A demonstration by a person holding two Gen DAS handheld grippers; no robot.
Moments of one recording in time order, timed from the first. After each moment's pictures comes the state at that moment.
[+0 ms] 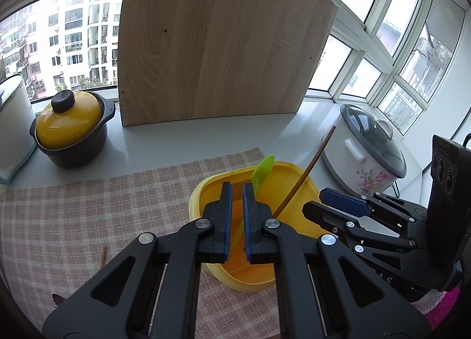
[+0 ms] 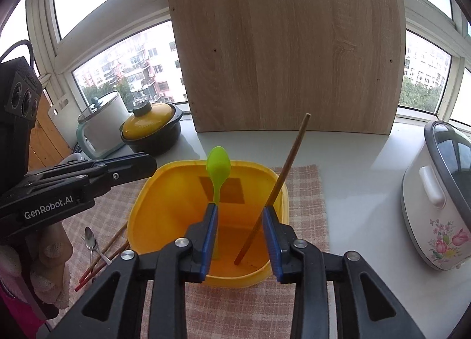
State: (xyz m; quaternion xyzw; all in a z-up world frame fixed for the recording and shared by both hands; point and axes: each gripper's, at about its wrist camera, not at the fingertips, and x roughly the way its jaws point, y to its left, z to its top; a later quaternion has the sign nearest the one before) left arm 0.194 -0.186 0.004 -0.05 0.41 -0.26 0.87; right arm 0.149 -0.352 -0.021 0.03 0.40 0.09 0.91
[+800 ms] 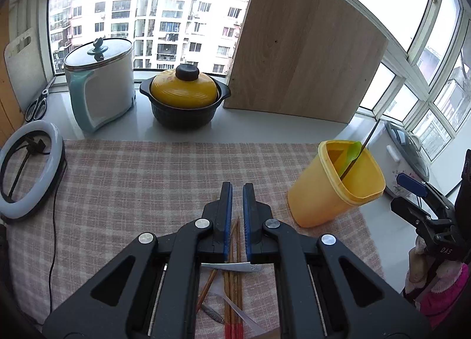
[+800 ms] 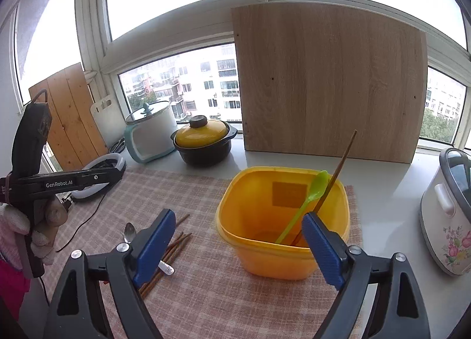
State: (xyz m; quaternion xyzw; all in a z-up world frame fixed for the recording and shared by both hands) left arm 0.134 -0.014 0.002 -0.08 0.42 -0.14 0.89; right arm 0.088 -0.288 0.000 0.00 0.33 0.17 0.93
